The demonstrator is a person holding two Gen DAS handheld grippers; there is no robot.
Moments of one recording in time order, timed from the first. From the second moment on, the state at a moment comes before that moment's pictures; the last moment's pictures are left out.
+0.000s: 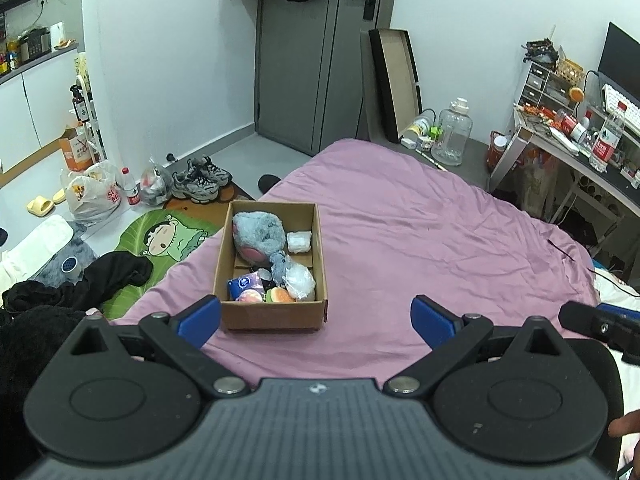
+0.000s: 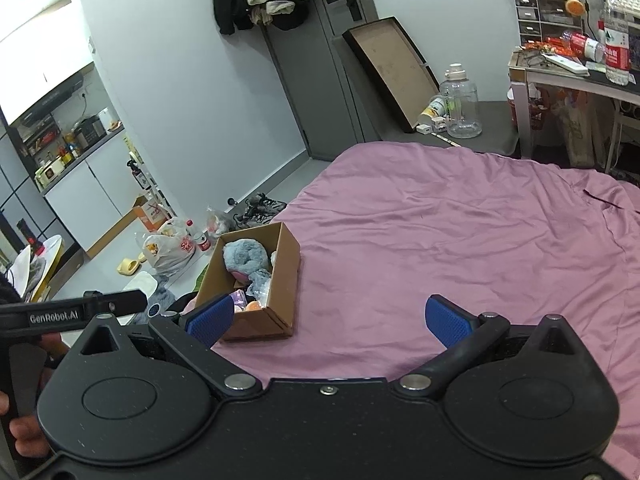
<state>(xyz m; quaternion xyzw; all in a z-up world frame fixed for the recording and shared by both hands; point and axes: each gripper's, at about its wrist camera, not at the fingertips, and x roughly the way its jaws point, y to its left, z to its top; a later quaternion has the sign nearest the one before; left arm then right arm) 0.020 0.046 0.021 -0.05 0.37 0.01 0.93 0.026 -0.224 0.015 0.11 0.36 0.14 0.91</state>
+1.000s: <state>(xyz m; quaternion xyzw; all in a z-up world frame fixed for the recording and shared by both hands) 0.005 0.049 0.026 -0.06 0.35 0.01 0.93 0.010 -0.218 0.026 0.10 0.35 0.15 0.92</state>
